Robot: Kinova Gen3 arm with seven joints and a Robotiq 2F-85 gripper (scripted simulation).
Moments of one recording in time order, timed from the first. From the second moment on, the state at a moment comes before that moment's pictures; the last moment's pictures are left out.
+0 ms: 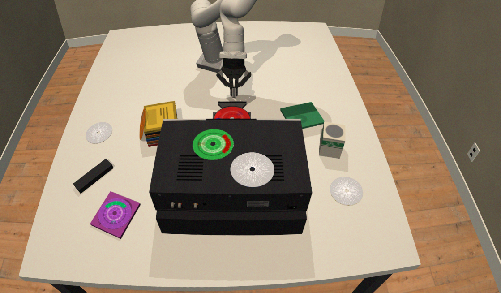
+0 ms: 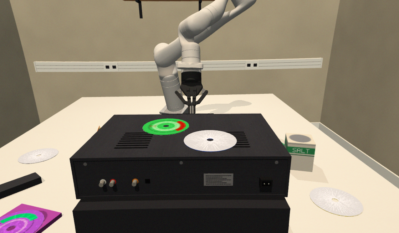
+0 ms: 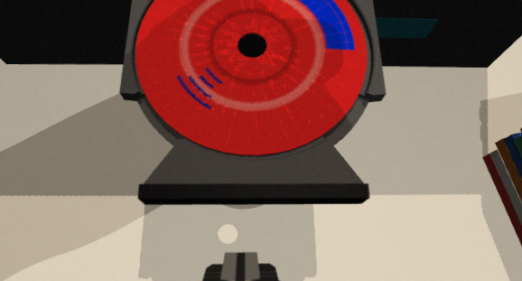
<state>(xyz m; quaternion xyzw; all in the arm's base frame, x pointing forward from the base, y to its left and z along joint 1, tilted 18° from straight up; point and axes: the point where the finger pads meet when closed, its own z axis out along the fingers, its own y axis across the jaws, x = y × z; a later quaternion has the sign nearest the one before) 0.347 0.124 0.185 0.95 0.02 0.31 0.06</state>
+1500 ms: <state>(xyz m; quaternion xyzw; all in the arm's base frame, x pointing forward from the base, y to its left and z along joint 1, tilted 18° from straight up) 0.415 0.125 0.203 0.95 0.03 0.31 0.07</state>
